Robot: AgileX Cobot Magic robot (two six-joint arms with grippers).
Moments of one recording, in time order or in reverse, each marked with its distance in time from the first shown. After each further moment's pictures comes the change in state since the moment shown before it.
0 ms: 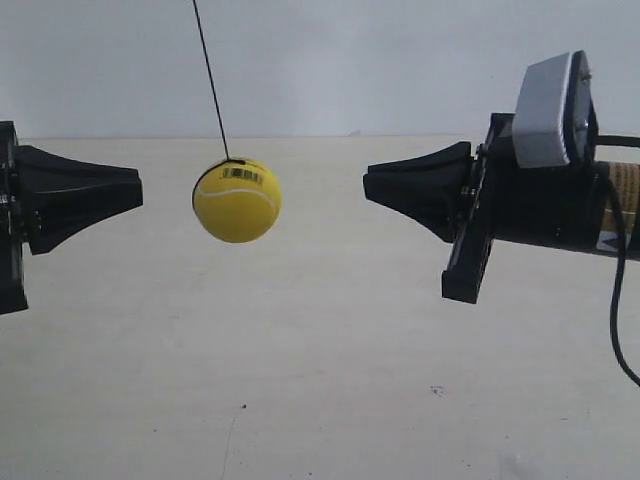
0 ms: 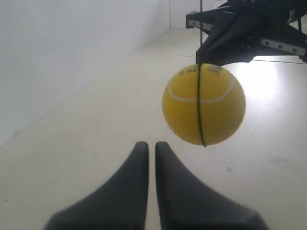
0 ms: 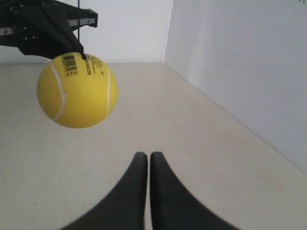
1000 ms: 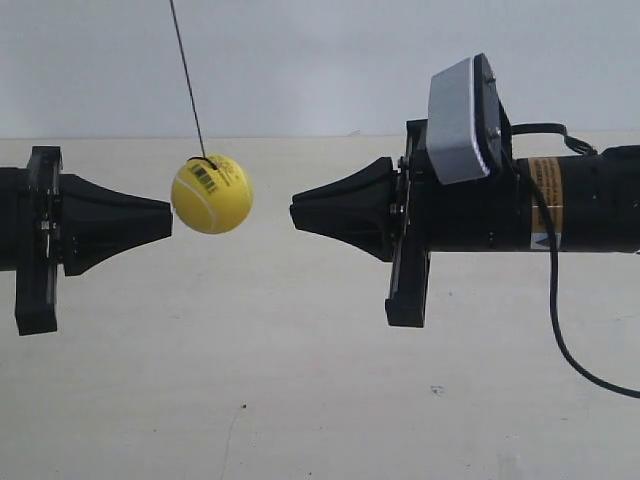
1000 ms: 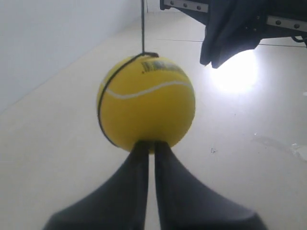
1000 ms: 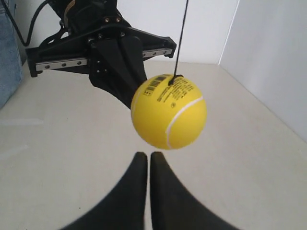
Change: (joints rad) left arm -0.053 0.135 -0.036 0.035 -0.002 0.070; right arm 0.160 0.047 -0.109 -0.095 0.041 0.077
